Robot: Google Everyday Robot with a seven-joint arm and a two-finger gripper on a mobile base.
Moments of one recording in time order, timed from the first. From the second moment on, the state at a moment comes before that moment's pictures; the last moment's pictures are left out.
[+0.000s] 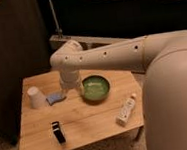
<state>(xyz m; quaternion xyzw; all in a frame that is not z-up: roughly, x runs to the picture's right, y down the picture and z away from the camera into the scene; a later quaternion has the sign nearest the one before) -0.129 0.036 0.719 -0.26 0.13 0.66 0.69</state>
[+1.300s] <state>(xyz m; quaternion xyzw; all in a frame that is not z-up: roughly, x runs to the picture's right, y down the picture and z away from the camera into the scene) -0.352 -0.034 0.767 -0.33 0.00 0.56 0.76</state>
